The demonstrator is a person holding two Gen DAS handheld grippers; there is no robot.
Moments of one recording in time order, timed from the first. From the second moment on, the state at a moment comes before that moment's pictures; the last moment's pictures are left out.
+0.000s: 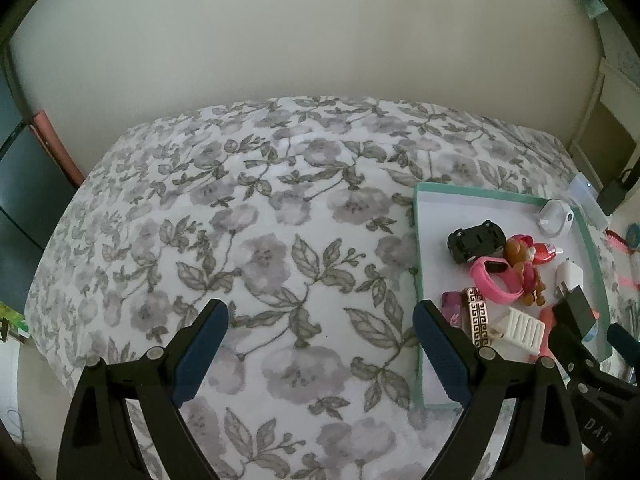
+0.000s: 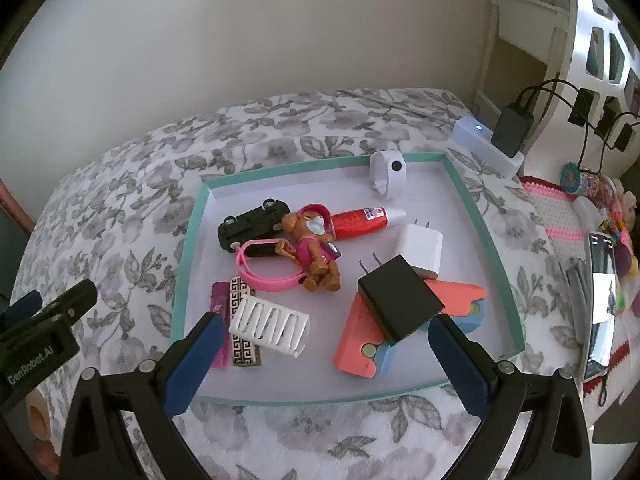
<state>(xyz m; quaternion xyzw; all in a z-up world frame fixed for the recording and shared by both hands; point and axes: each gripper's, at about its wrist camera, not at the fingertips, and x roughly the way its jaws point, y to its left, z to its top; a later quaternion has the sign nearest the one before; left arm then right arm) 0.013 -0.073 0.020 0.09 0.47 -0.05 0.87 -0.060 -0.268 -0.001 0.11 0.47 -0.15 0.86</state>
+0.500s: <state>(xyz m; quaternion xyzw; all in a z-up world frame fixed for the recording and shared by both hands) 0.000 -0.057 0.024 0.09 0.48 -0.03 0.87 -0.069 -0.260 0.003 0.10 0.48 -0.15 0.86</state>
